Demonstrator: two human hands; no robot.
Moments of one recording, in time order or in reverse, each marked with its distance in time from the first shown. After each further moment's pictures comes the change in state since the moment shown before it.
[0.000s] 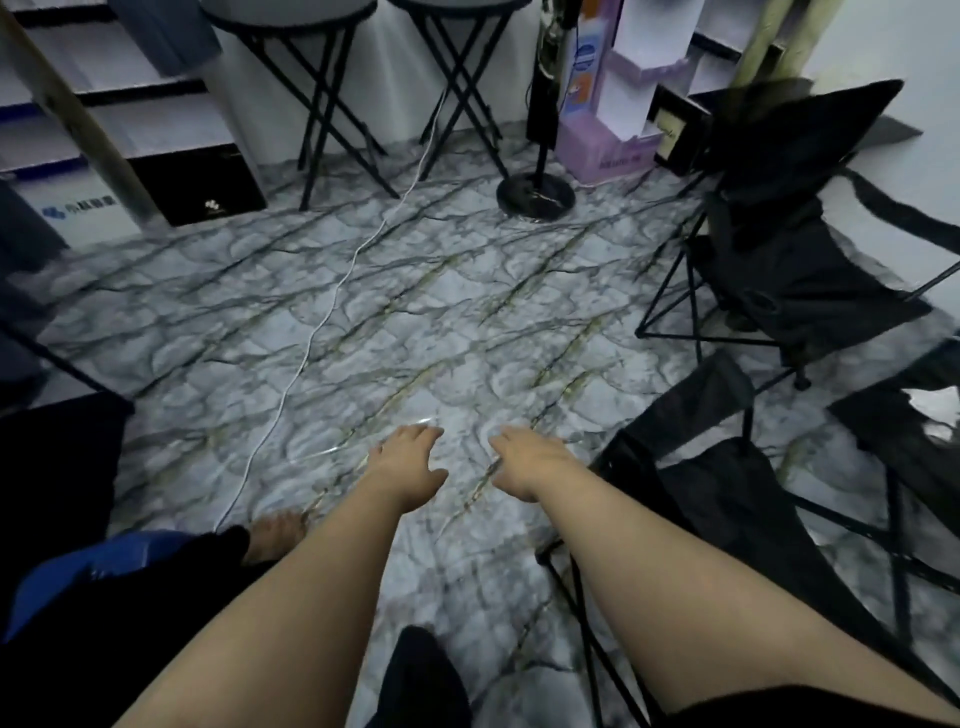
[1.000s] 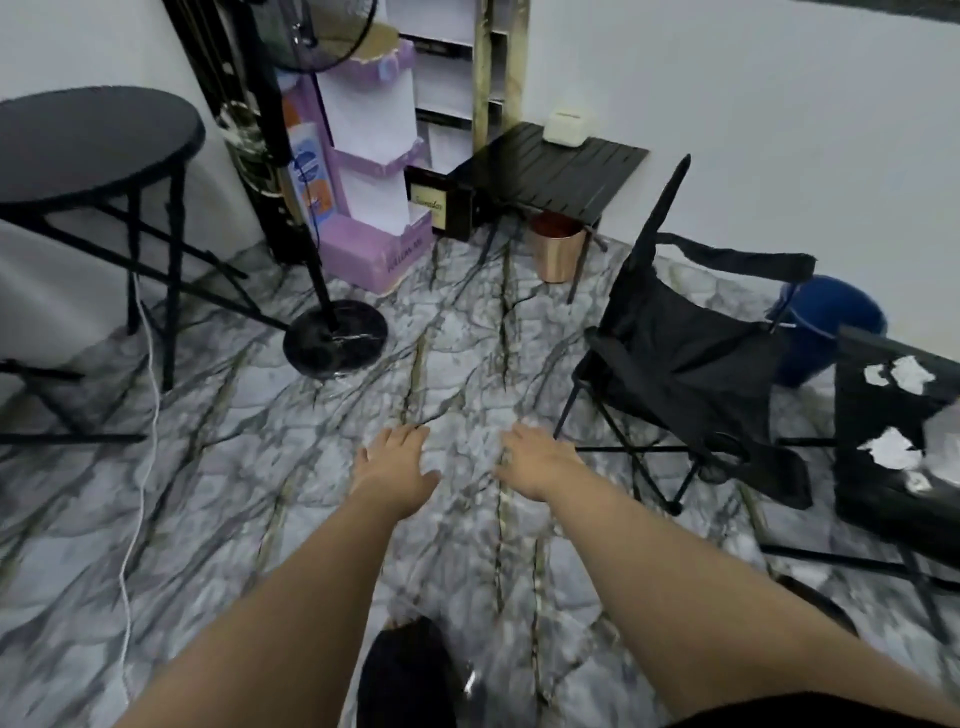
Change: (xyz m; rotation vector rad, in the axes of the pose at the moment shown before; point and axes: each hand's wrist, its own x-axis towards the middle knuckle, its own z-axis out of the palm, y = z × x) left_hand 0.619 0.188 -0.329 0.320 -0.084 0.512; right_hand 0.368 0.289 -0.396 0.517 0.152 0.602
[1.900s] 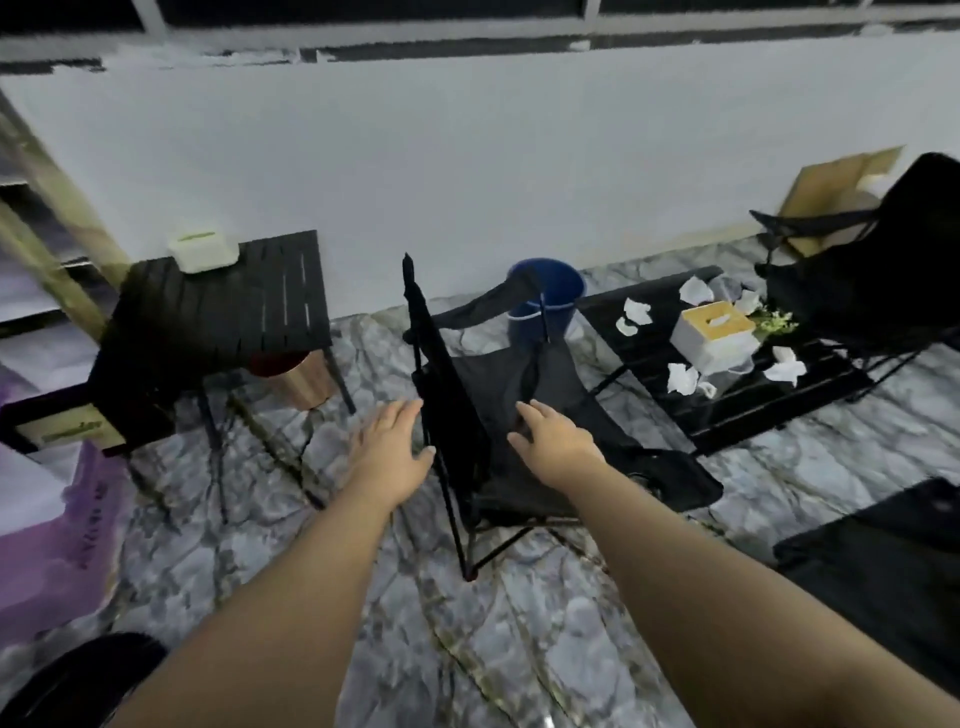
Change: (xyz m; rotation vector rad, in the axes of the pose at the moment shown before) left_hand 0.375 0.226 -0.174 0.152 0.035 0.875; right_hand 0.123 0.159 -0.212 0.609 0.489 0.773
